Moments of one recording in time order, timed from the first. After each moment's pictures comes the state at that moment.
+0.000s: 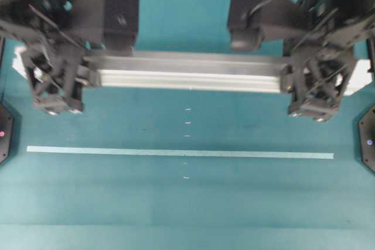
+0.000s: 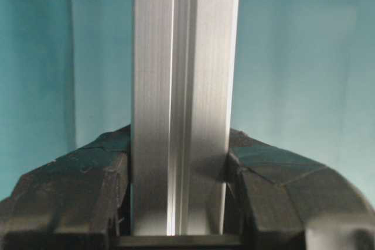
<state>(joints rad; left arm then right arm) 0.08 -0.24 0.01 0.03 1.39 0.05 -0.10 -0.17 -0.04 0.06 1.58 0.06</state>
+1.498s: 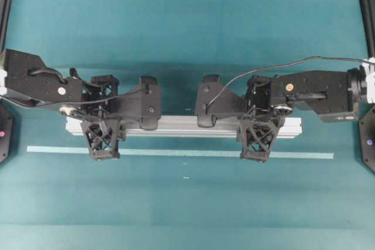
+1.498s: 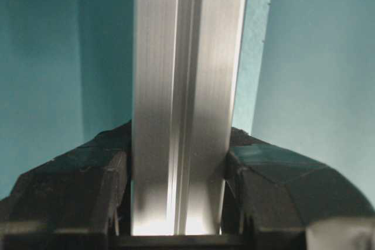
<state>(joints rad) 0.05 -0.04 0.64 0.04 0.64 -0.05 -0.05 0.05 0.54 0.06 0.81 0.05</state>
